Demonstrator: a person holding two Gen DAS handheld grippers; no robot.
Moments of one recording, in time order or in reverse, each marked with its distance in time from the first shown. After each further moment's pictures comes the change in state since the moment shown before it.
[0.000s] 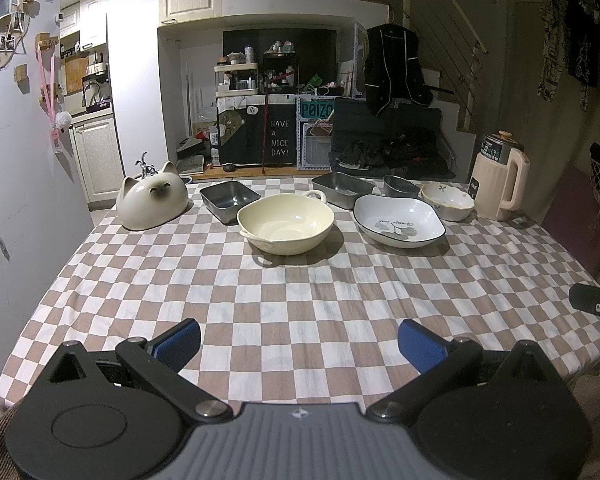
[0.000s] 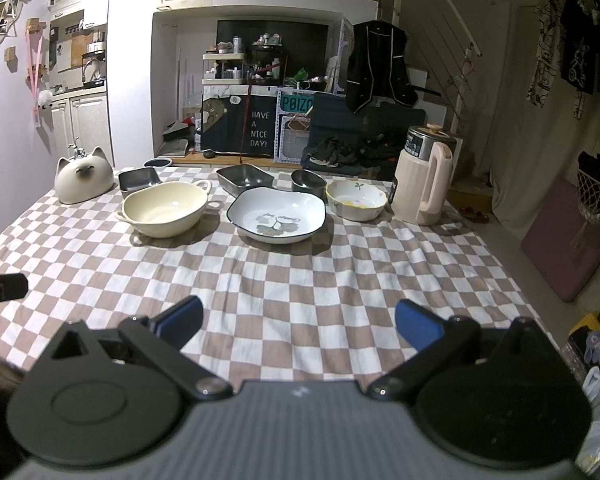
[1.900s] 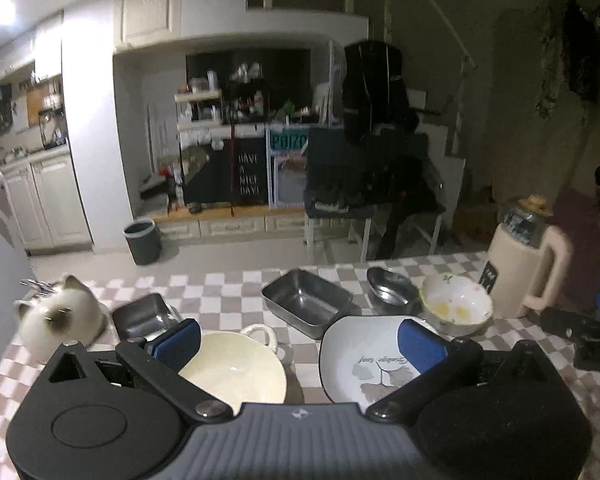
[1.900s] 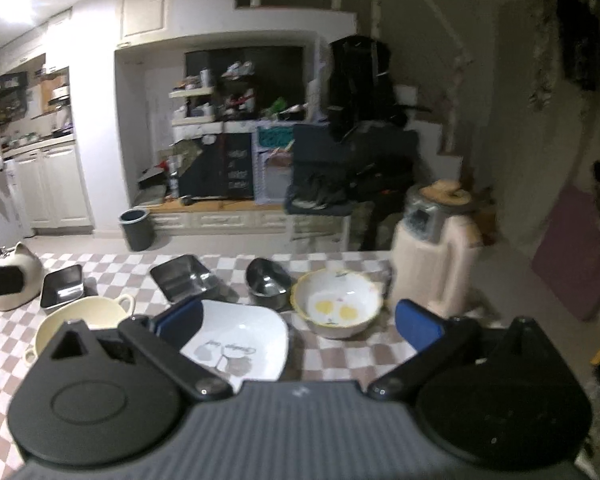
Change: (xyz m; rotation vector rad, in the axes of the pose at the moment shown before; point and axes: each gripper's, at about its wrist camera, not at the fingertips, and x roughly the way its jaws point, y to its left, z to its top) left arm 0.225 -0.072 0.203 0.034 -0.052 -0.061; right arm 0.210 -0.074 0.144 0.097 -0.064 0.031
